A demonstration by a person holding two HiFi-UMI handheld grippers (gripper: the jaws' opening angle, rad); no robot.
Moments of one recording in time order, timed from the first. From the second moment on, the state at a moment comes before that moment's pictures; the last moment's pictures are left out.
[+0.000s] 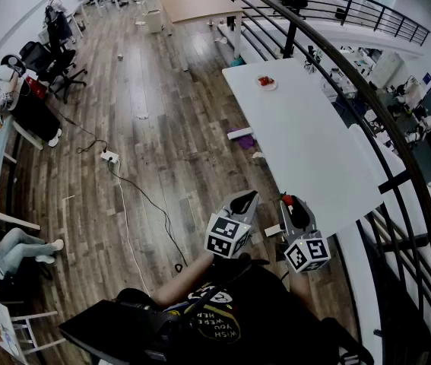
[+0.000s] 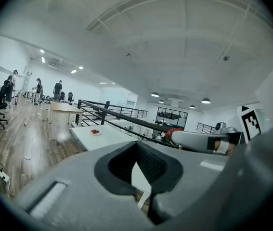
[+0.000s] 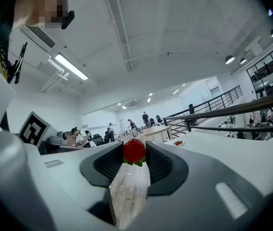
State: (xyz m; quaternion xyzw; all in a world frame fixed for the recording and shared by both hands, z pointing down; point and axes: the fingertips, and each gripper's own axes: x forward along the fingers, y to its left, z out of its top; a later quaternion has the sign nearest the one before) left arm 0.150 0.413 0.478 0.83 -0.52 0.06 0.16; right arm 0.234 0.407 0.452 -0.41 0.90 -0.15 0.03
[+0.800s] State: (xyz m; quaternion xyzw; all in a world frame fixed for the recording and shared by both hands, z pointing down) left arm 0.135 0.422 0.477 0.83 -0.53 0.05 0.17; right arm 0.221 0.417 0.451 -0.40 0.90 -0.16 0.04
